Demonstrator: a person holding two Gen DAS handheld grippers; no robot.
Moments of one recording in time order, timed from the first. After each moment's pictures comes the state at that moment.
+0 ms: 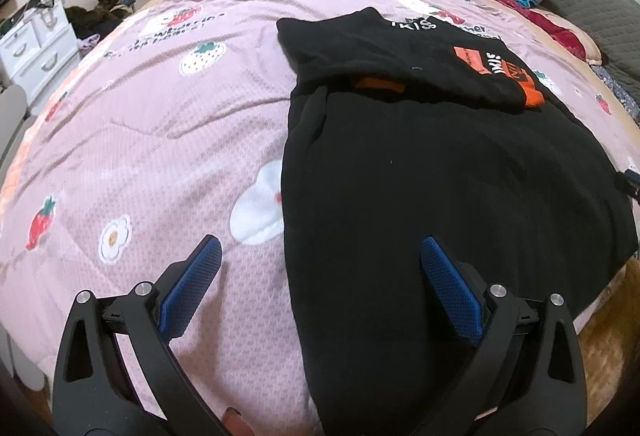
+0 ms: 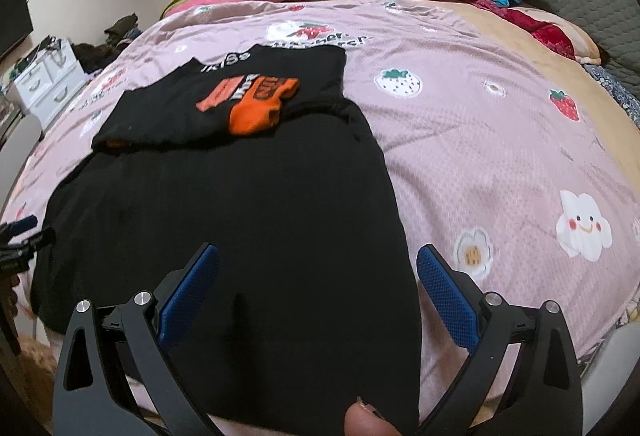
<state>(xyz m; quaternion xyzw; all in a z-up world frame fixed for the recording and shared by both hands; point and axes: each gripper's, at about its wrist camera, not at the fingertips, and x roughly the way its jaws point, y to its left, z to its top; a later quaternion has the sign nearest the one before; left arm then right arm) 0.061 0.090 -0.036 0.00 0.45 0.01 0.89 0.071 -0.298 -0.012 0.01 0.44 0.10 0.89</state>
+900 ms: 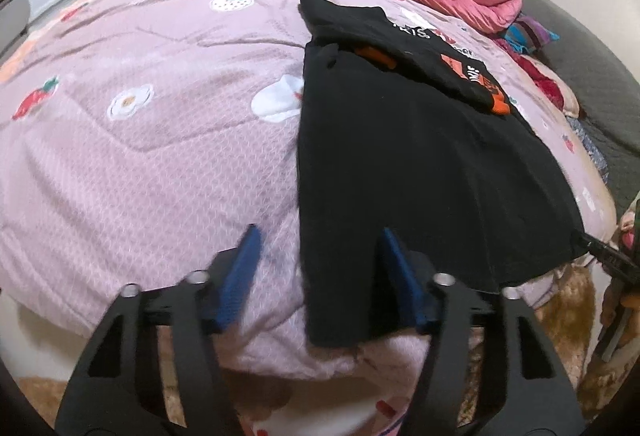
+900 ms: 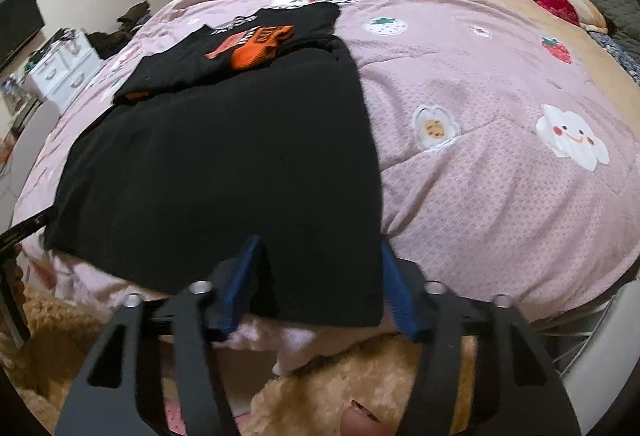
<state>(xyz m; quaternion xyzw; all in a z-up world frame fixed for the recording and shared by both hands) -0.015 0.110 -0.050 -0.14 0.44 -0.02 0.89 0.013 -0.333 -0.033 0.03 0.47 0.14 0.87</state>
